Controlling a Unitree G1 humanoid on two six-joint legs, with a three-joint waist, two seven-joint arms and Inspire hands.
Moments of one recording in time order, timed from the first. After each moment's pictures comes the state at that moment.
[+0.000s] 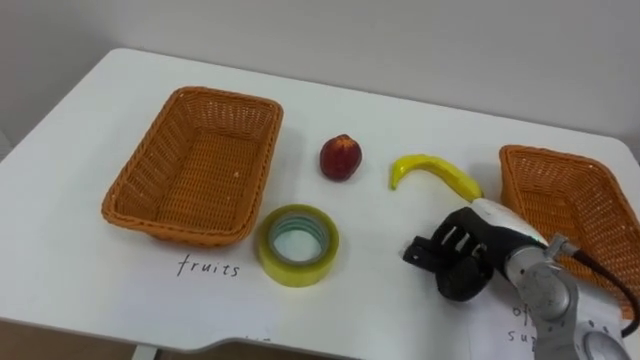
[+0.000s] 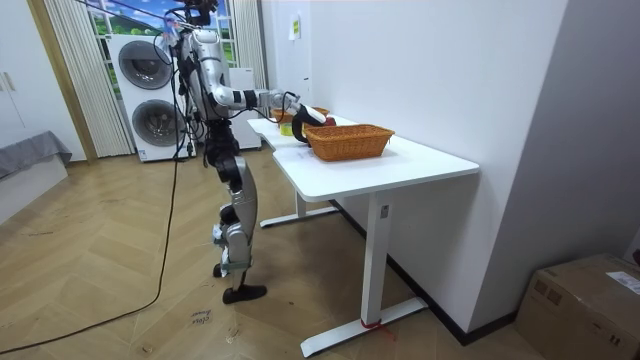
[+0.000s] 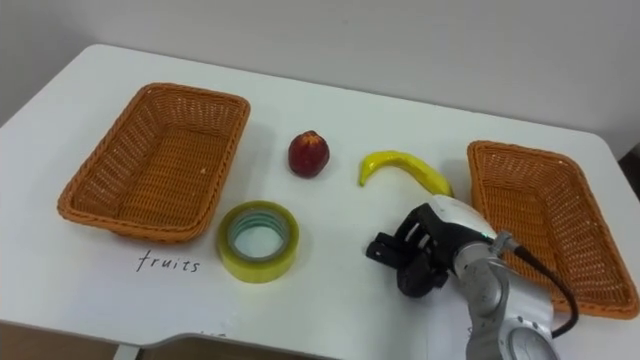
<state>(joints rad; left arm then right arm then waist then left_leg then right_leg) 0.15 0.22 0.09 1.02 -0.08 0.13 0.08 0.06 -0.30 0.09 -0.07 -0.90 0.35 0.55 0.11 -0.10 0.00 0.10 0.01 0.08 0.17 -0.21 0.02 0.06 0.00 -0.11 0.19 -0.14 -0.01</state>
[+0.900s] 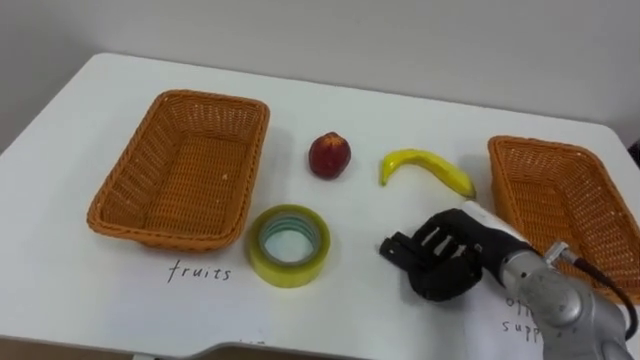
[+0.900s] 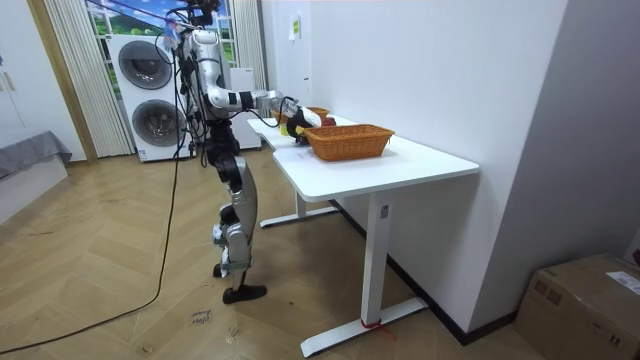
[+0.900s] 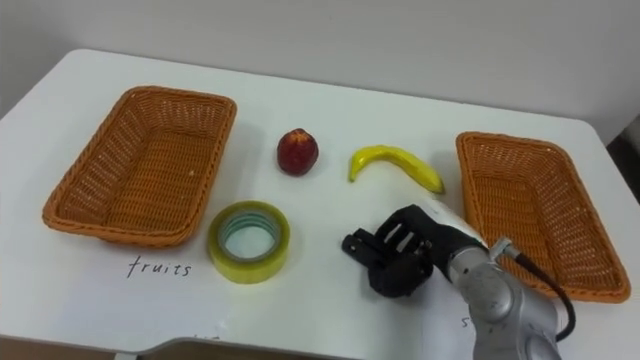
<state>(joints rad) 0.20 0.21 0.06 1.05 -0.13 0.08 0.12 0.09 -0.30 0.05 -0.14 -0.65 0.29 0.55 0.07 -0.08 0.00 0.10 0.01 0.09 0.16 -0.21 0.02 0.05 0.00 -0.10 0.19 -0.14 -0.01</state>
